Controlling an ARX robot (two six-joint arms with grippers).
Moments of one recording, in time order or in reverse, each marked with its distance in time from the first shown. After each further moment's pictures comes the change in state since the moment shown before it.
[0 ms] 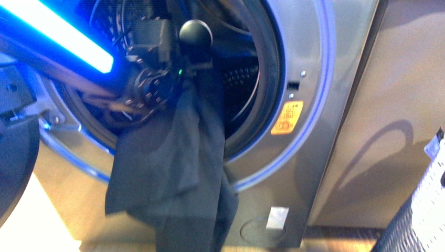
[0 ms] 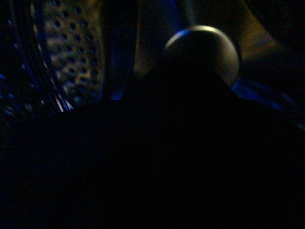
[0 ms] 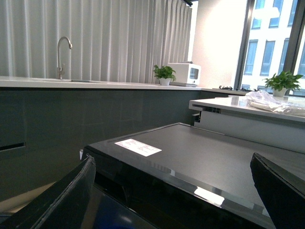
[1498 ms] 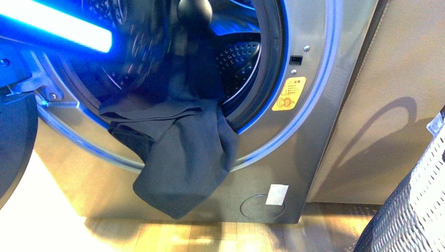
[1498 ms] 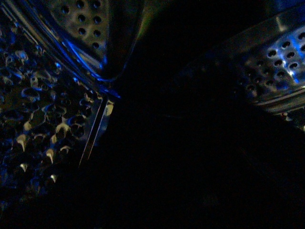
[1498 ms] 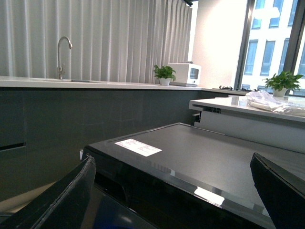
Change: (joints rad) left arm 0.079 0.099 0.096 -0.275 0.126 0.120; right arm 0.000 0.000 0.000 0.000 0.000 0.000
